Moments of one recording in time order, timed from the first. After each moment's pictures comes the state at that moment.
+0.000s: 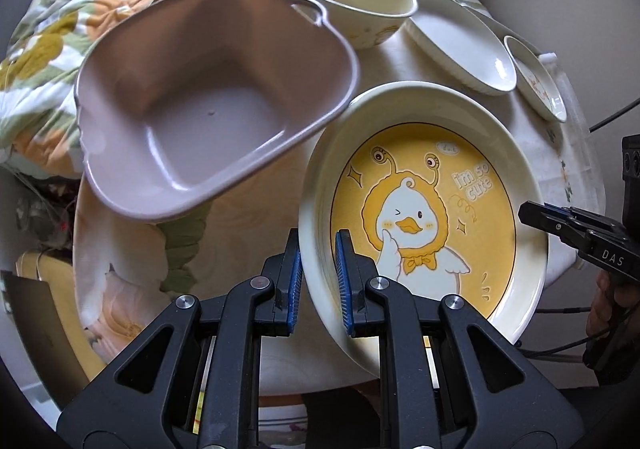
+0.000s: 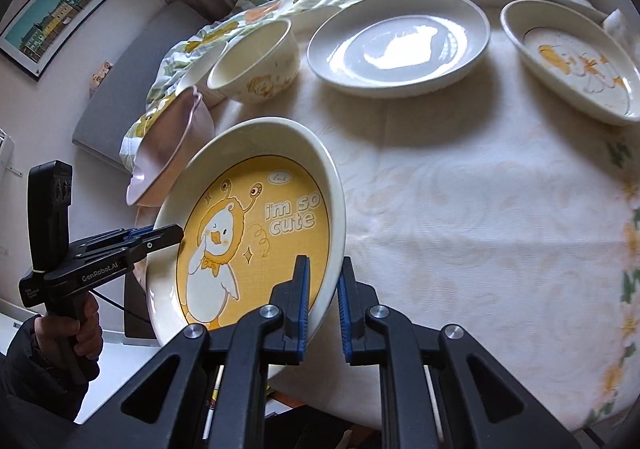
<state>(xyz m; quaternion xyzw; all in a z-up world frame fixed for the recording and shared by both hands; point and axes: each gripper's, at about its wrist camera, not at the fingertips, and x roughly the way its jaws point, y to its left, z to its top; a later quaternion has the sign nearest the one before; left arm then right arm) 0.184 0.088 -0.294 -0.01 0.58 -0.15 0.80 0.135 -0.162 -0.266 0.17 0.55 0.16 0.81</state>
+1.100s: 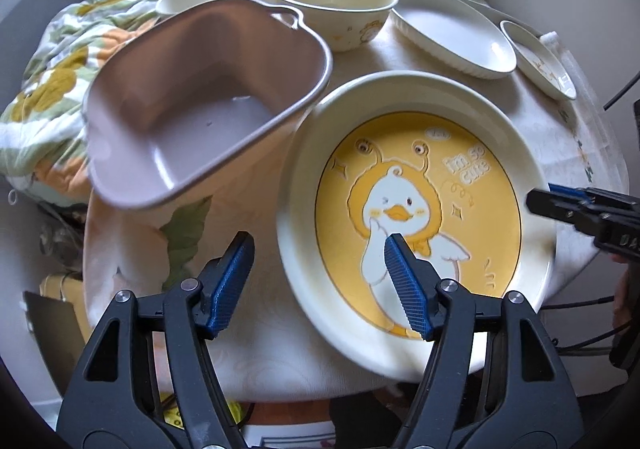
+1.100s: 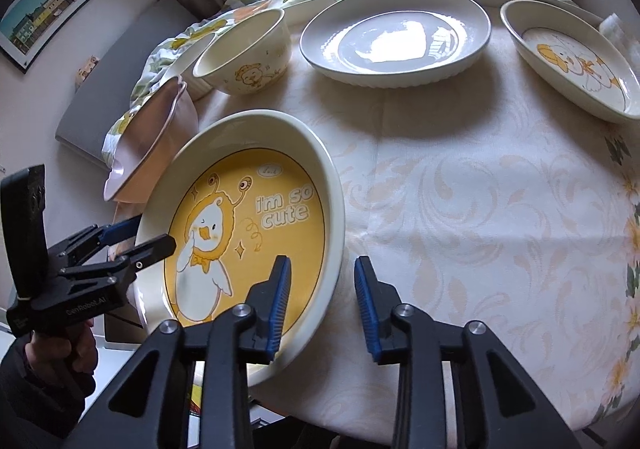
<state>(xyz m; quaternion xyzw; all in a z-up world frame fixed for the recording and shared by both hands) 0.163 0.060 -0.291 0.05 0.55 -0.13 0.83 0.131 -0.155 -0.270 0.15 0.54 0.14 0.81</state>
